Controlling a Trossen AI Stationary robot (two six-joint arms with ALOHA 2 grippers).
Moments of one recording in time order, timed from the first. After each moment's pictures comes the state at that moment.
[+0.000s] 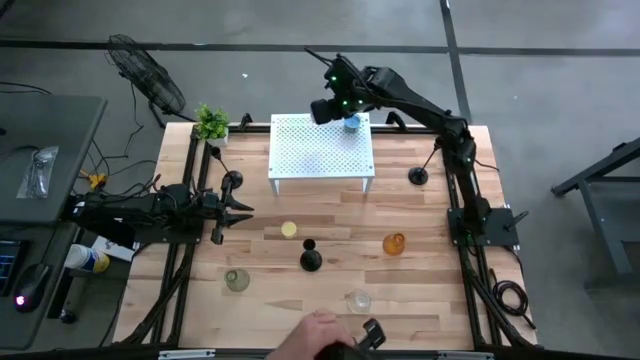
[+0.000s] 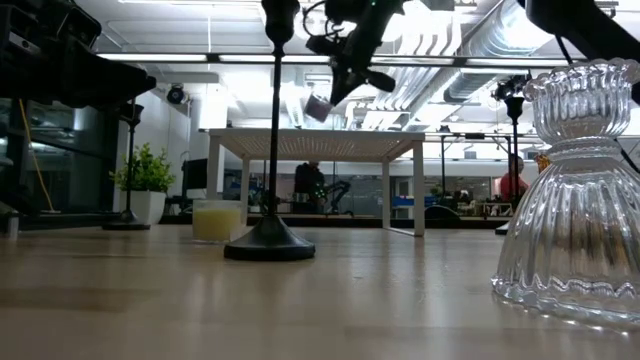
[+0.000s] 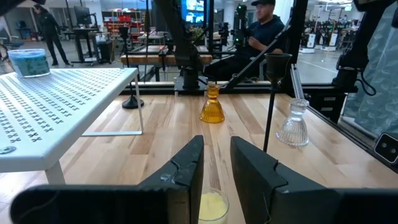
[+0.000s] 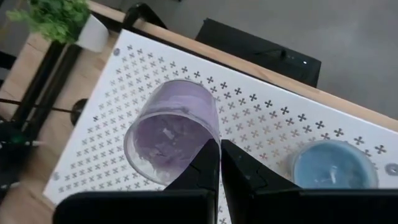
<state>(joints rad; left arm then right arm) -0.04 0.01 0.01 0.00 0.01 0.00 -0.53 2.12 2.35 -1.18 0.03 0.61</state>
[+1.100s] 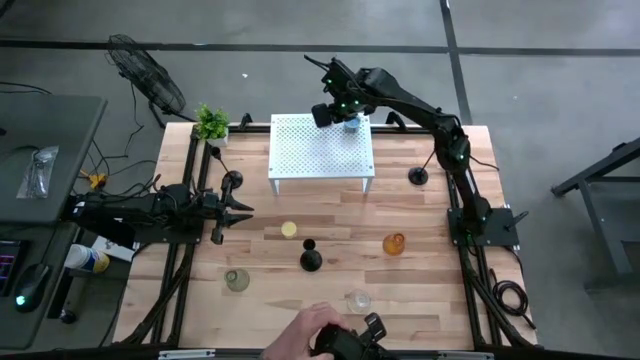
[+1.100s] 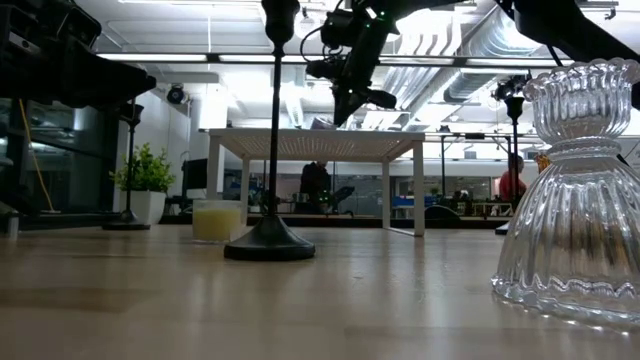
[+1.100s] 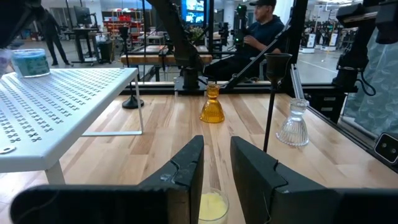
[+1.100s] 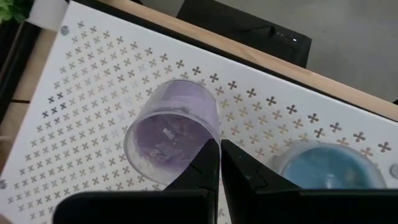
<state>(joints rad) -0.04 0.01 0.01 0.00 0.01 0.00 -0.56 2.18 2.35 -1.22 0.00 0.61</state>
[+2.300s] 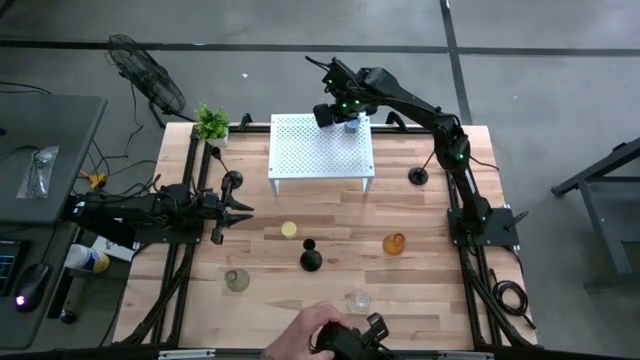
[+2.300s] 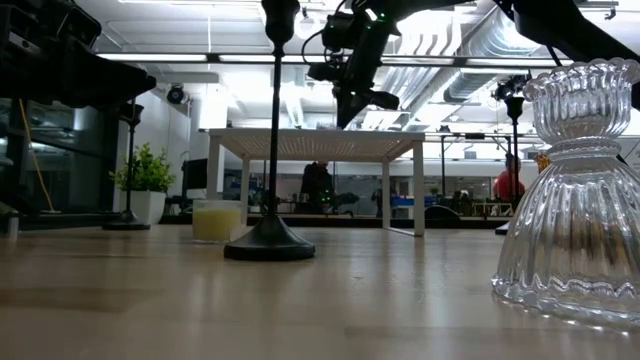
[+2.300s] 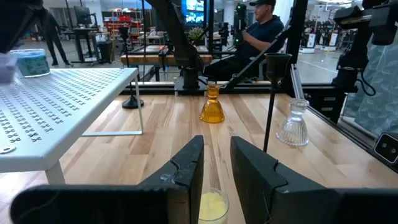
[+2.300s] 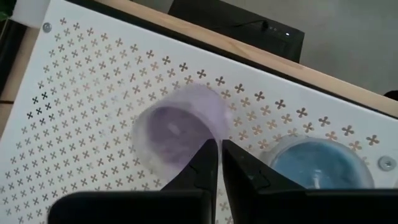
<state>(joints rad) -0.04 0.01 0.01 0.00 0.01 0.00 -0.57 2.18 2.35 -1.25 0.01 0.62</state>
